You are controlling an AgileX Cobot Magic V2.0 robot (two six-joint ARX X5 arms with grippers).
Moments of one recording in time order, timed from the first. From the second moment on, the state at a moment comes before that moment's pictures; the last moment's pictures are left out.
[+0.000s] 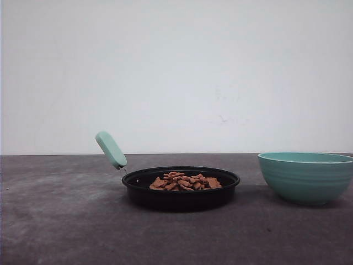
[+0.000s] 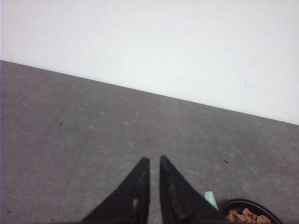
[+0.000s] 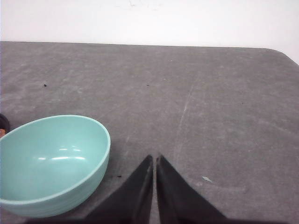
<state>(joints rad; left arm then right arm) -0.36 0.32 0.84 -0.67 -0.29 -0.30 -0.02 0.00 0.02 -0.17 -0.13 0.03</state>
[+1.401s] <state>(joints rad) 0.04 0.00 0.09 -0.37 0.05 -0.07 -0.02 0.00 0.02 -0.17 -0.13 0.03</state>
